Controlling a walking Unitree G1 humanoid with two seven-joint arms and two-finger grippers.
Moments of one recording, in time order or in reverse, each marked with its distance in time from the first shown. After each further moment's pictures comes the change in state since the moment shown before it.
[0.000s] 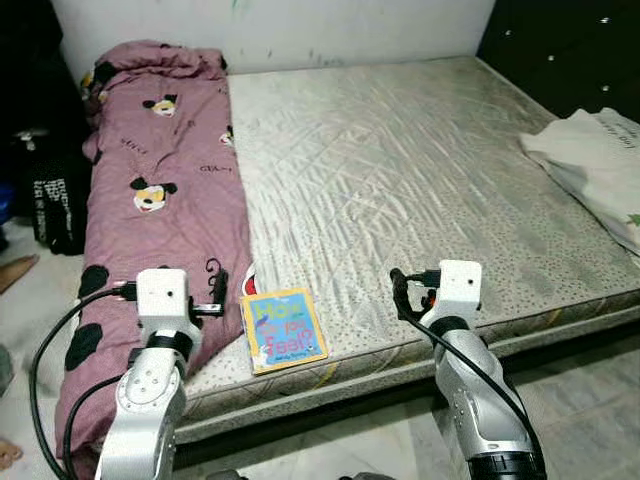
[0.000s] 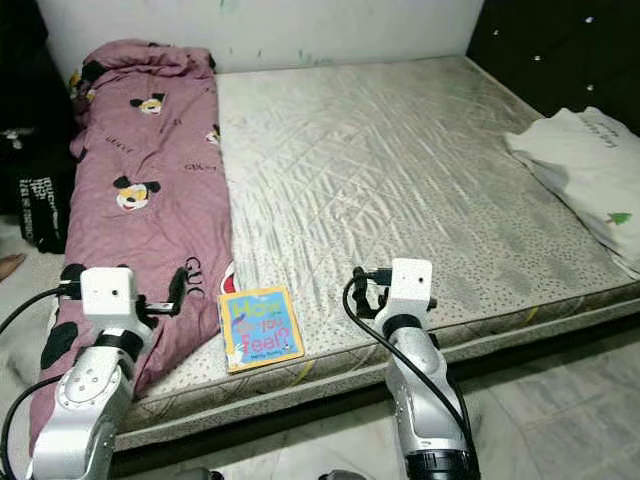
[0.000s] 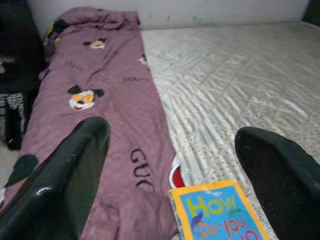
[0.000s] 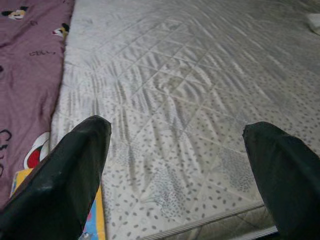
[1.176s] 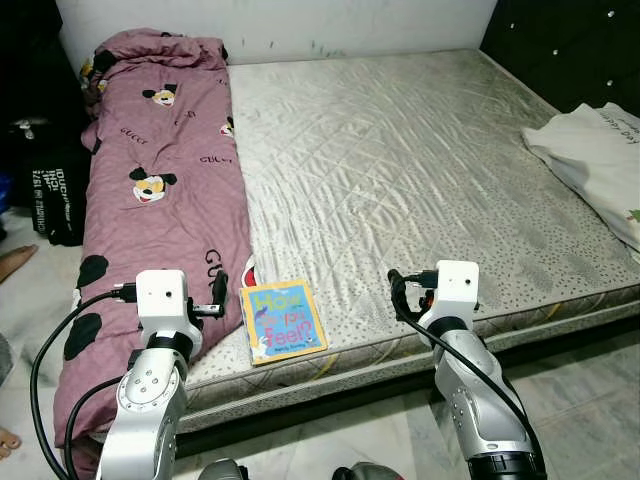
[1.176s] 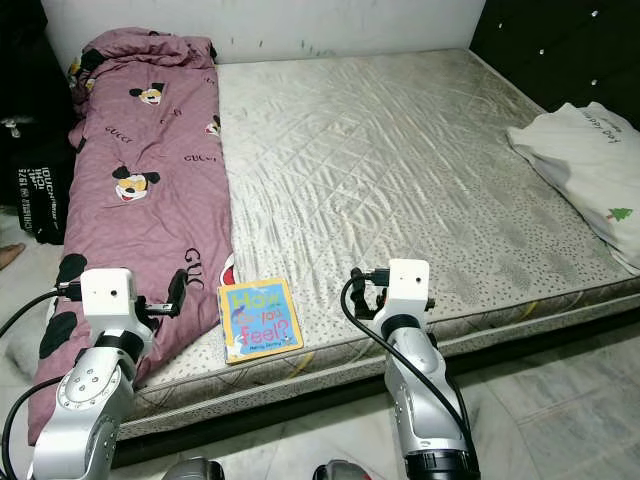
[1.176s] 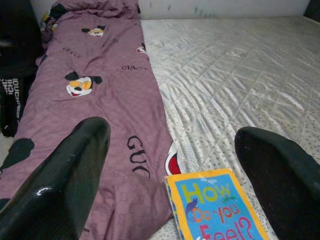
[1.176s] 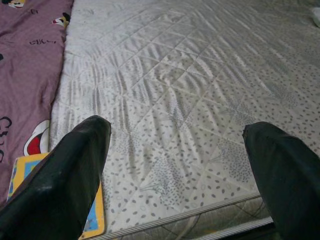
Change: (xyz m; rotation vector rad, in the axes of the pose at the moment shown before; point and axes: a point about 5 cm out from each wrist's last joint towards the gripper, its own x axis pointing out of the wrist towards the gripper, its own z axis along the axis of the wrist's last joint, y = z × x) left arm 0.000 -0.002 -0.001 -0.023 0.014 -0.001; right arm 0.000 0.000 -0.001 -0.008 0.006 0.007
